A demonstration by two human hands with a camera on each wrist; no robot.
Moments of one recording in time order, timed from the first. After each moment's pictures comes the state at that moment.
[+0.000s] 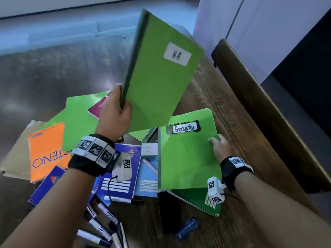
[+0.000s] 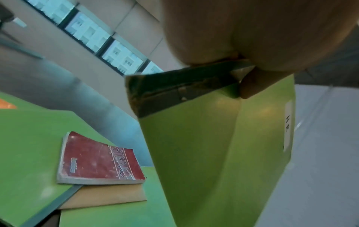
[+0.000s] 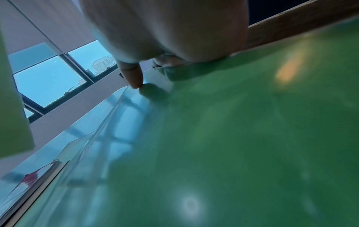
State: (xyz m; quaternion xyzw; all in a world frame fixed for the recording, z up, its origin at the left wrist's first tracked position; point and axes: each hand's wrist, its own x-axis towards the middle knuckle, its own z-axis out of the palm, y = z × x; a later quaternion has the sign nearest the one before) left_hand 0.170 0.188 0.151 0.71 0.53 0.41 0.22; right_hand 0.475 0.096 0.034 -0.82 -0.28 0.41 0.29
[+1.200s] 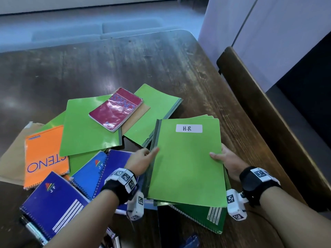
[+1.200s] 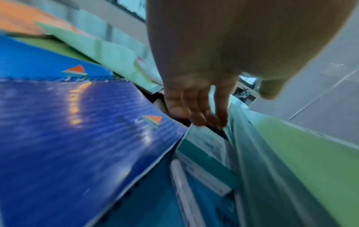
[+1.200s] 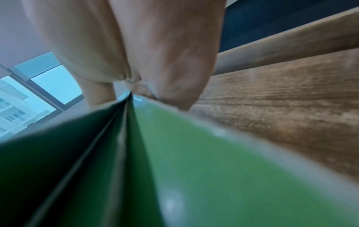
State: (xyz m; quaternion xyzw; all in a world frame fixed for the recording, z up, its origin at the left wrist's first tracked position) left_hand 0.183 0.153 -0.001 0.59 0.64 0.05 0.48; right_hand 0.491 0.104 0.053 -0.67 -0.30 0.62 0.29
